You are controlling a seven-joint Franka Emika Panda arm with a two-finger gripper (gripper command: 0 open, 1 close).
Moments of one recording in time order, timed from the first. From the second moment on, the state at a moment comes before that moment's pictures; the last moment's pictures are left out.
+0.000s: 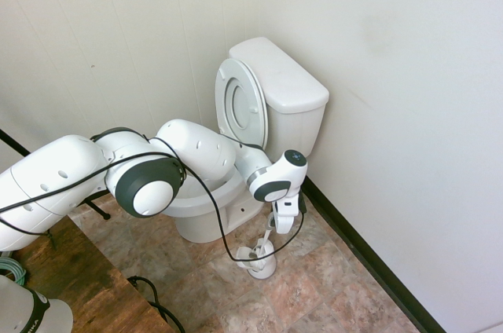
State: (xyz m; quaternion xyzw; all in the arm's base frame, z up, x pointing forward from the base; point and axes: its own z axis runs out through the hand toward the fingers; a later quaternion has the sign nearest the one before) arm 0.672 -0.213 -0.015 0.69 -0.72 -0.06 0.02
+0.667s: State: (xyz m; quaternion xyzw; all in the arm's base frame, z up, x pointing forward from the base) arm 0.615 -0.192 -0.008 0.74 -0.67 -0.03 -0.01
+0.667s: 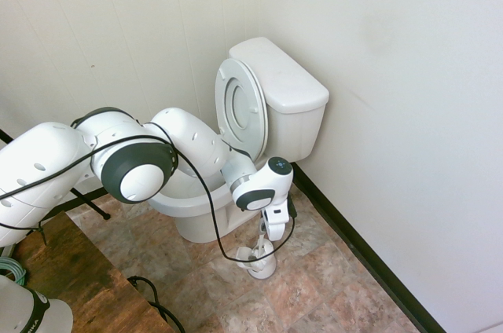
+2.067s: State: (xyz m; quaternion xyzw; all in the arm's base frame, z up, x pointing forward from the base) arm 0.492 -0.097 0.381 0.80 -0.59 0.04 -0.05
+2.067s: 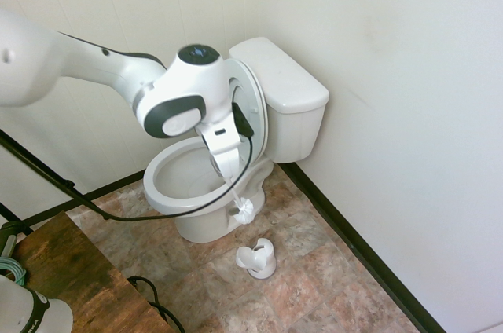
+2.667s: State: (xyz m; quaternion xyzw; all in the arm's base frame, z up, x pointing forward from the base) arm 0.475 0.053 0.441 0.86 -0.51 0.05 -0.06
